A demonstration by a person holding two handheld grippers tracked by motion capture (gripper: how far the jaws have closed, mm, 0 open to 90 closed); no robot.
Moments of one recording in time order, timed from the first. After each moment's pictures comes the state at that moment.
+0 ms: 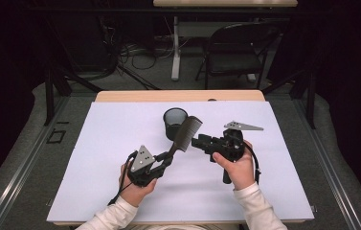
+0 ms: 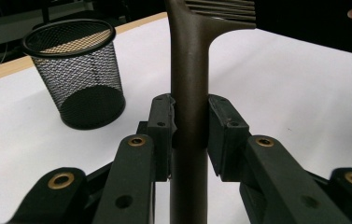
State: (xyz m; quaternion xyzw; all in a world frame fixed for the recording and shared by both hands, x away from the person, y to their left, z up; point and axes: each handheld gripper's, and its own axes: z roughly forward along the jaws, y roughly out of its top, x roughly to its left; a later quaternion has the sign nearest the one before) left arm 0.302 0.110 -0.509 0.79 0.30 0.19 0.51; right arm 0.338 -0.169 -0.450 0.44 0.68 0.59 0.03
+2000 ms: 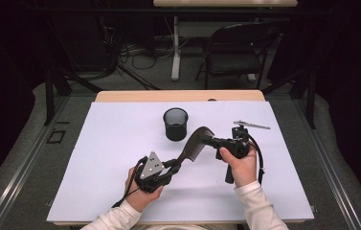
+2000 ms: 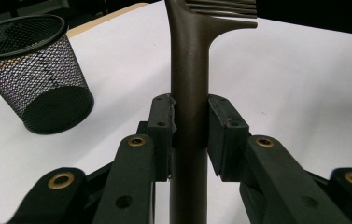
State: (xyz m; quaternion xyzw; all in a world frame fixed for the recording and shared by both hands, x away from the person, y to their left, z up) left arm 0.291 0.093 -0.514 0.81 0.26 0.18 0.50; right arm 0.345 -0.186 -0.454 0.47 0.63 0.62 -0.07
